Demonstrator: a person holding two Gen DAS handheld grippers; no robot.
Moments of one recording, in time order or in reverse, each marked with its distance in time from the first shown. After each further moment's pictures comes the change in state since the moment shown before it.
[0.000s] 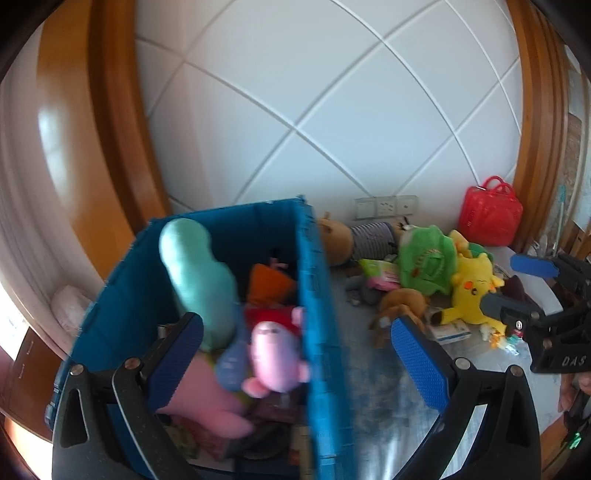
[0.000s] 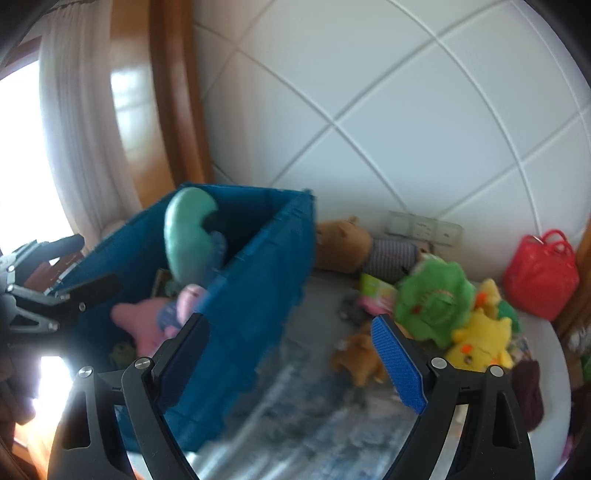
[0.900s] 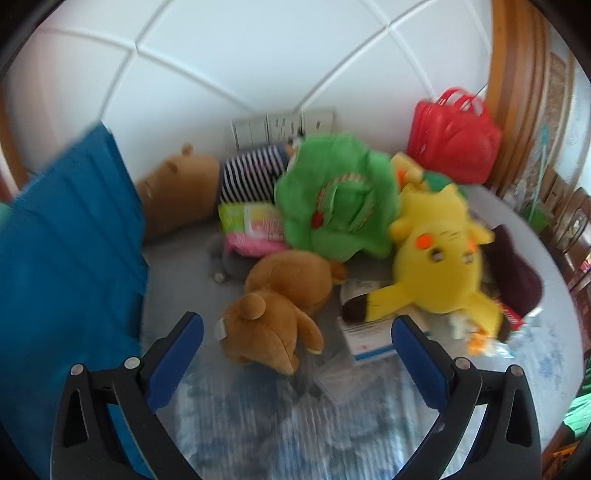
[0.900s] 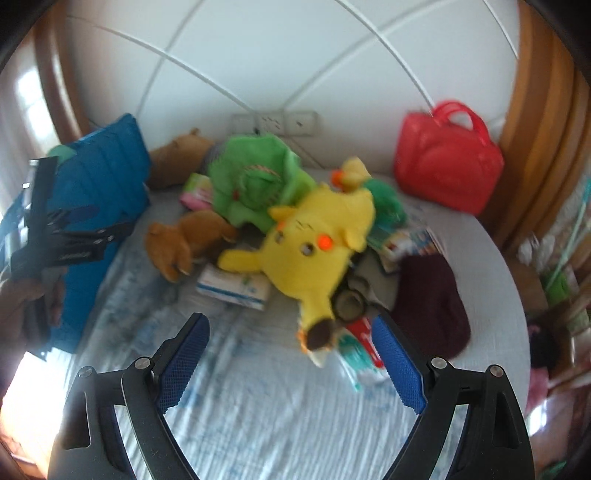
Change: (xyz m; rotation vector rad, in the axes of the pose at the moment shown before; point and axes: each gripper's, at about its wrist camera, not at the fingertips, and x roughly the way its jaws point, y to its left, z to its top) left arm 0.265 -0.226 -0.043 0.093 0.218 -0.158; right arm -0.018 -0.309 -0.154 0.169 0.249 -0.191
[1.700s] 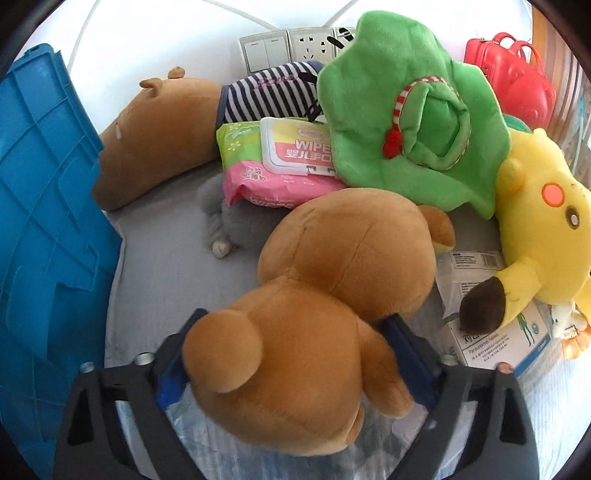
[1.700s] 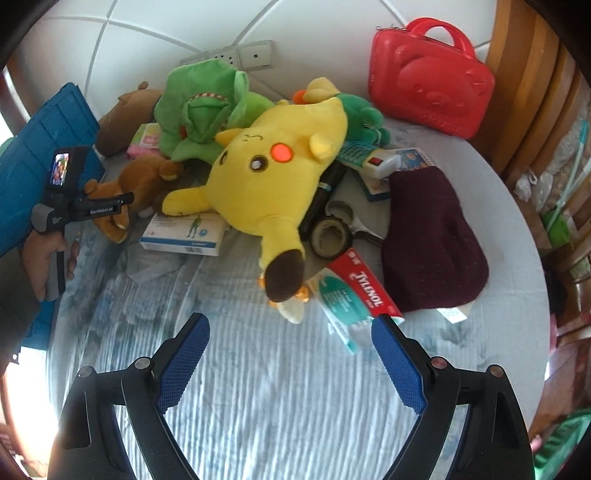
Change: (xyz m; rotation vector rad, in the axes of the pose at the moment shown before) left arm 0.136 0.039 -0.016 0.020 0.123 0.071; right arm 0.080 -0.027 -0.035 0.106 0.172 -0.040
